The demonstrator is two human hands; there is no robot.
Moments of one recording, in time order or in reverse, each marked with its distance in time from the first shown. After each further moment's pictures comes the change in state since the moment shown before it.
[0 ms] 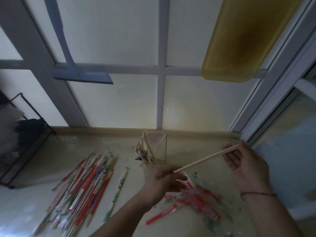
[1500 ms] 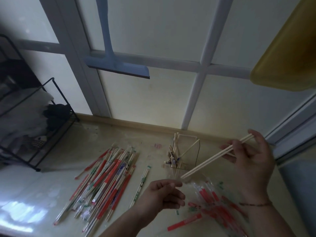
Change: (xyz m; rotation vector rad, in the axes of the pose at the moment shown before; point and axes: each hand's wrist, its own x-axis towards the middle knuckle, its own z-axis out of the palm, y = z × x) left_hand -0.025 -0.039 -0.082 -0.503 0.096 -0.173; right_hand -0.033 0.046 0.104 -0.311 -0.206 -0.535
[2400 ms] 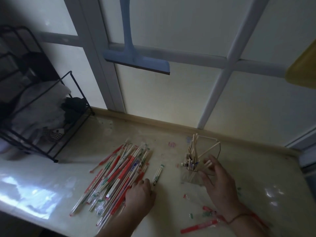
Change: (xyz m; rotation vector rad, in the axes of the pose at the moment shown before) left_hand 0.026 -0.043 -0.109 1.634 0.592 0.000; right_hand -0.044 0.116 0.025 -0.670 -0.505 -0.180
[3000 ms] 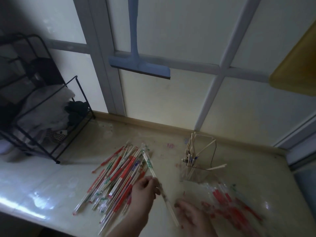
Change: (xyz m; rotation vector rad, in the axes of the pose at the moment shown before) left_hand -0.047 0.027 -0.051 -1.389 0.082 -0.312; right_hand -0.106 -0.078 0.023 0.360 -0.271 0.462
